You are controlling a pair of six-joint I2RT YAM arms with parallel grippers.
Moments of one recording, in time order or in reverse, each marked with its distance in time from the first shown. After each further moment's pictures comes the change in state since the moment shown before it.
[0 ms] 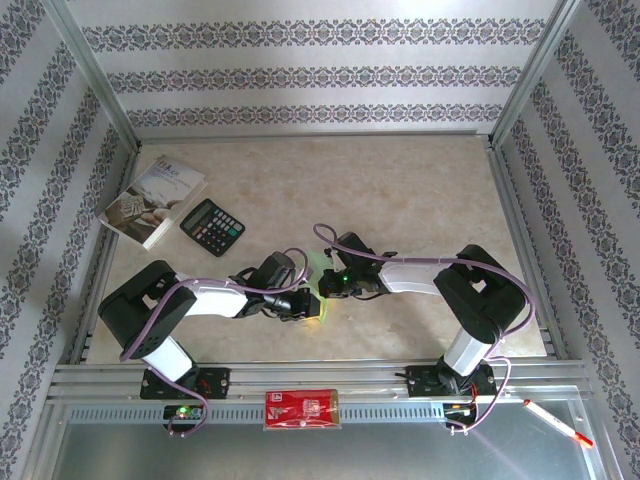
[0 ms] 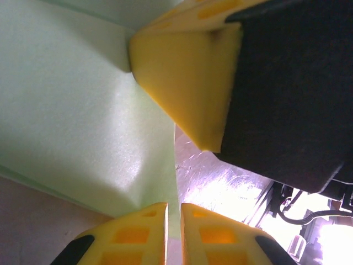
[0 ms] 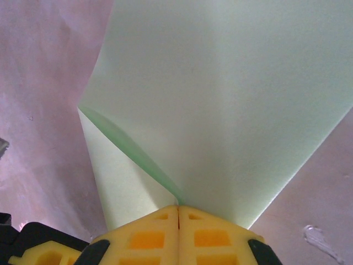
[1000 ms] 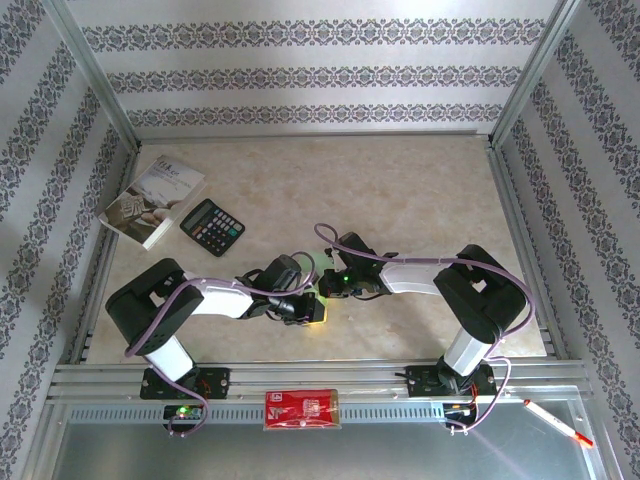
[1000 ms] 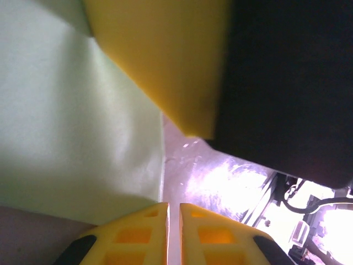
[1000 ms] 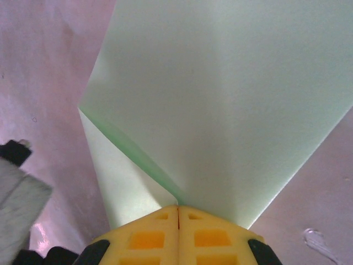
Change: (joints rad) left arm -0.035 0.051 0.025 -0.002 0.024 0.011; right arm -0.006 0.000 -0.013 0.026 -0.010 0.003
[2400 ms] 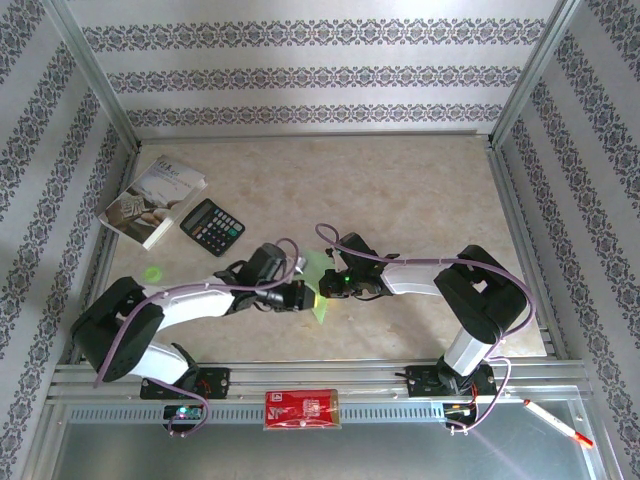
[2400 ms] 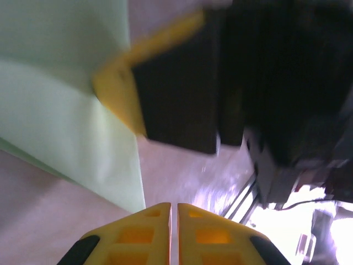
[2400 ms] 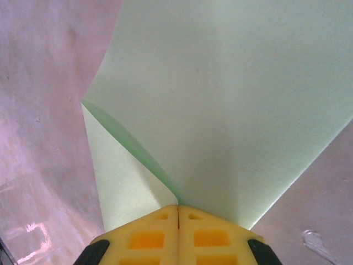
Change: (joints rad) left arm 0.107 -0.233 0.003 -0.160 -0.042 0.103; right arm -0.006 -0.004 -0.019 0.031 -0.009 0.000
